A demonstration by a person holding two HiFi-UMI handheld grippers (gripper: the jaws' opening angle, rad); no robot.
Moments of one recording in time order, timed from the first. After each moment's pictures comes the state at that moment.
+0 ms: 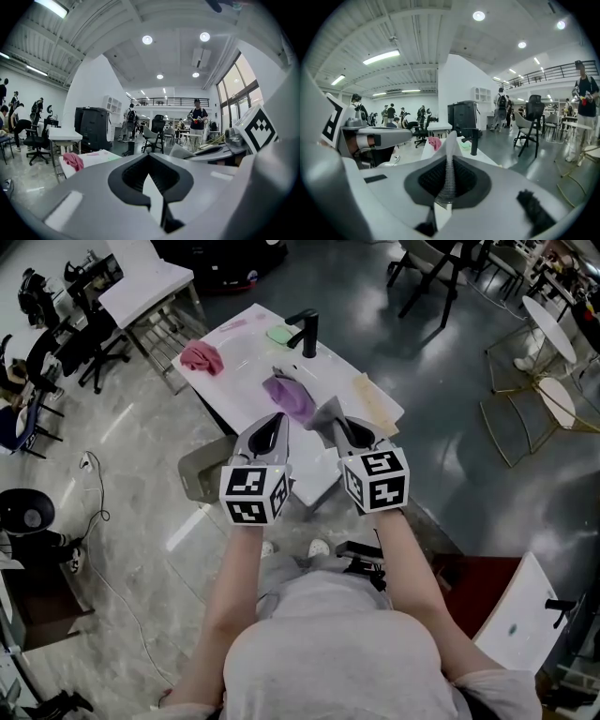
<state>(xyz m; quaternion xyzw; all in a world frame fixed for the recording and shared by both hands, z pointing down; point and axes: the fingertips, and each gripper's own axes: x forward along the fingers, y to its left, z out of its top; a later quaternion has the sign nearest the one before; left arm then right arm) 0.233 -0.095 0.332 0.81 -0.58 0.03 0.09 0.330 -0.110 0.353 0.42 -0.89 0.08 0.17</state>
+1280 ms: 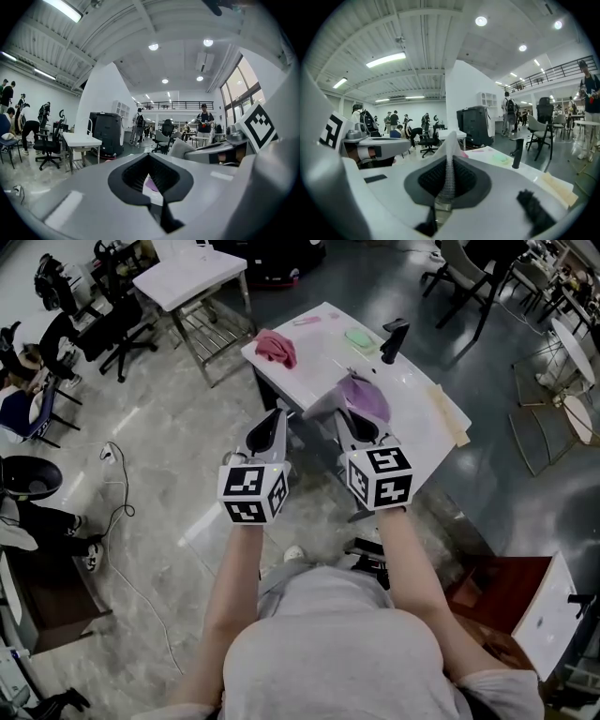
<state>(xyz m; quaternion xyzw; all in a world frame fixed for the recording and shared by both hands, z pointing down) -0.014 -0.060 0.324 0.80 -0.60 0.01 0.07 0.085 -0.083 0.330 0.41 -0.90 0.07 0.13</state>
